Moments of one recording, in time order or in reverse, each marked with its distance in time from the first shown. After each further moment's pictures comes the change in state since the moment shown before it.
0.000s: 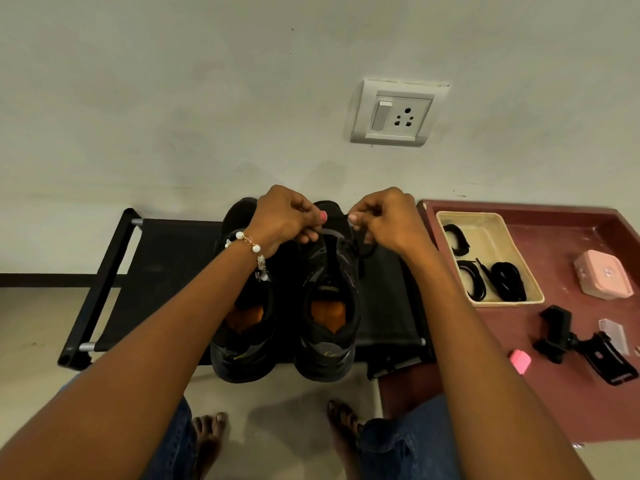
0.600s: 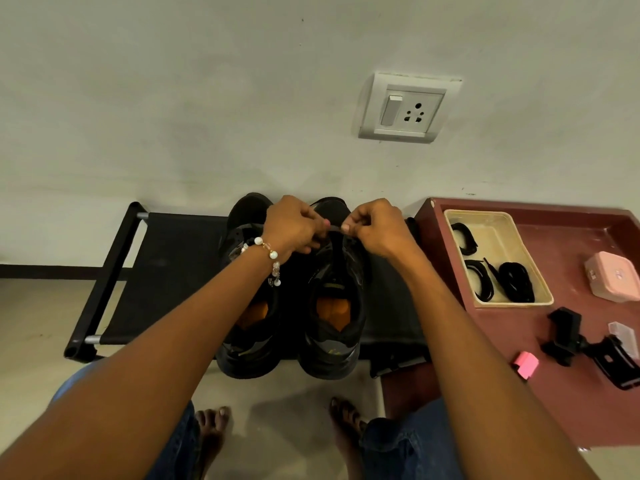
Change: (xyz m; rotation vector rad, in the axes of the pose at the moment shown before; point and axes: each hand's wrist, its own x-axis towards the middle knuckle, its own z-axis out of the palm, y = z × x) left_hand 0.000 -0.014 0.013 0.138 0.064 -0.099; right_hand 0.008 0.008 0.031 -0.008 -0.056 0.082
